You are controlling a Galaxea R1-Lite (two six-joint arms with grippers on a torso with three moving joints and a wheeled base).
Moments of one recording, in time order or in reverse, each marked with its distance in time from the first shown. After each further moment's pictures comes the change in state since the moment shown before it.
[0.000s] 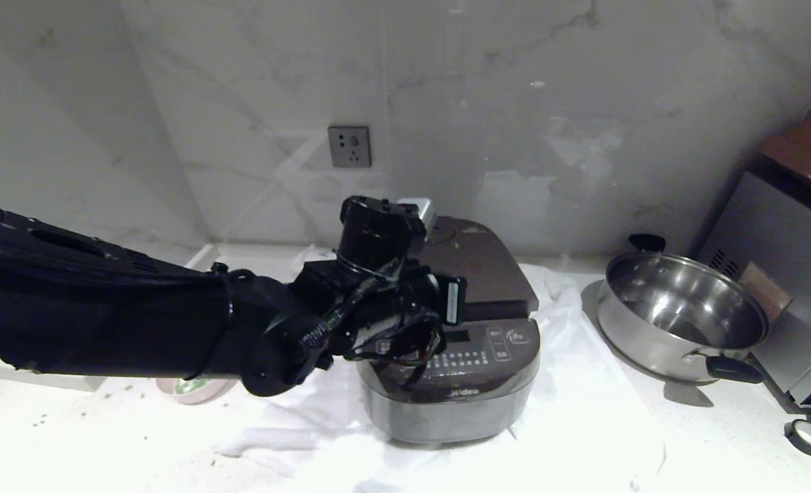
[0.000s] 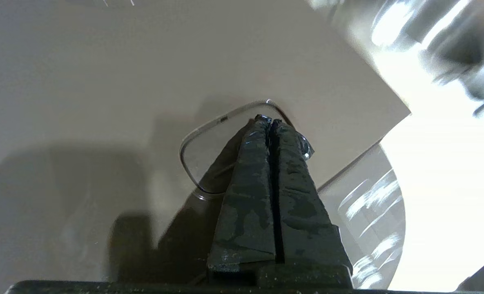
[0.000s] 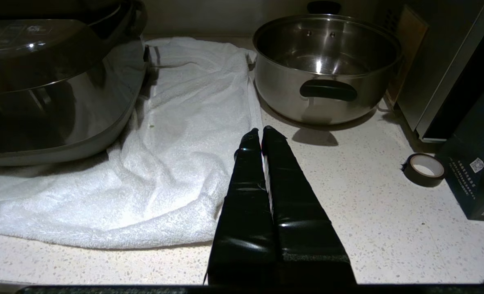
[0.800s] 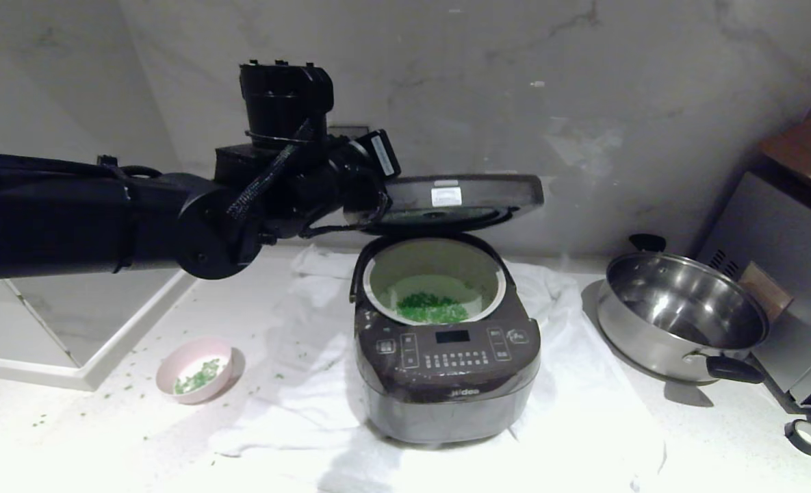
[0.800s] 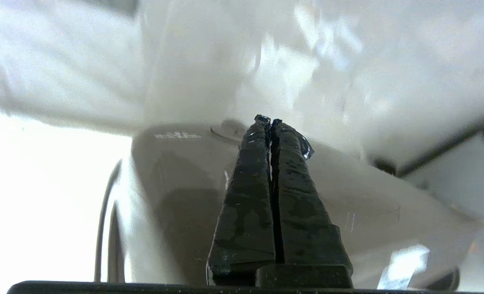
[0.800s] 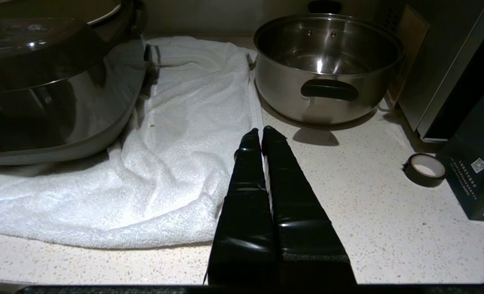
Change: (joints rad) left arm 0.175 -0.052 -0.275 0.005 0.169 -0.178; right arm 0.000 0.000 0.000 0.000 0.000 0.000
